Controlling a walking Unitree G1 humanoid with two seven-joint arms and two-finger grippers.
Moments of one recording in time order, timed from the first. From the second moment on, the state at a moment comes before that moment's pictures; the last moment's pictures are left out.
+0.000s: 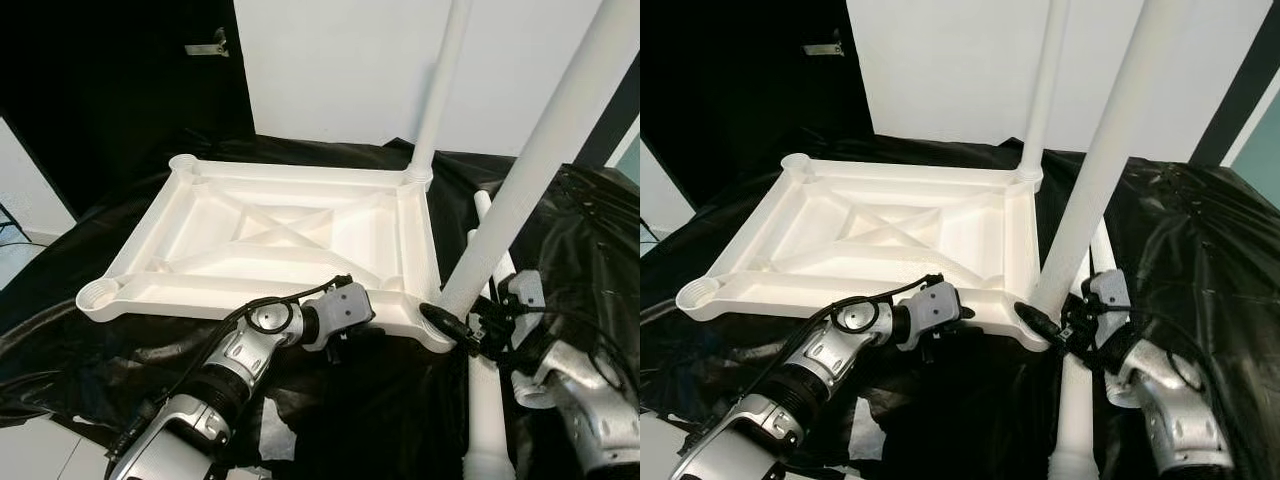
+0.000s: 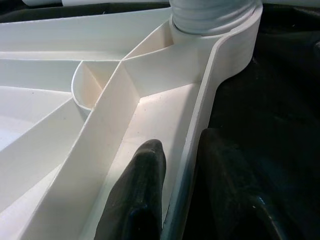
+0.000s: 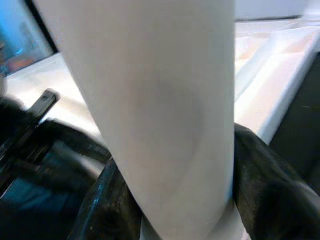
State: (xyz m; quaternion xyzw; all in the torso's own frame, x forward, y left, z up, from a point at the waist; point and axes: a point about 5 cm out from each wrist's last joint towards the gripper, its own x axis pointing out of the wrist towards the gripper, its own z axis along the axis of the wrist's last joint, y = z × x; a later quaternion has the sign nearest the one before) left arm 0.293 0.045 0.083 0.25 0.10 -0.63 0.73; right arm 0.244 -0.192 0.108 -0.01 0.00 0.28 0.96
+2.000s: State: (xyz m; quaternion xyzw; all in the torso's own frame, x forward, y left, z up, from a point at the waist) left arm 0.295 0.046 0.082 0.25 0.11 -0.62 0.73; right arm 0.268 -0.210 0.119 -0.09 0.04 0.40 0.91
